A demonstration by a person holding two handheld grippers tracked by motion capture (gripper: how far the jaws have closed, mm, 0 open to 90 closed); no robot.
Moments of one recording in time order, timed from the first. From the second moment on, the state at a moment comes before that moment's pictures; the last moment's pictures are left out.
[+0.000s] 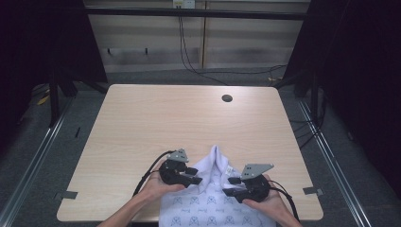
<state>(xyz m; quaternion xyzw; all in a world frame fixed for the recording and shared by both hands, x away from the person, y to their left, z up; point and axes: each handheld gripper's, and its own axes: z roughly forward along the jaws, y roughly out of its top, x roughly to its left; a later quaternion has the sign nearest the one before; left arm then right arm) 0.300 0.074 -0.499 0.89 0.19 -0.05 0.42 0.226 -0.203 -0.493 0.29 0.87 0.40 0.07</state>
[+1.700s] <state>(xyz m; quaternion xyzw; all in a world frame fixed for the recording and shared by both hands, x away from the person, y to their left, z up) 0.411 0.209 -0.424 0.77 0.38 0.10 0.50 0.361 -0.310 -0.434 0.48 0.72 0.46 0.20</state>
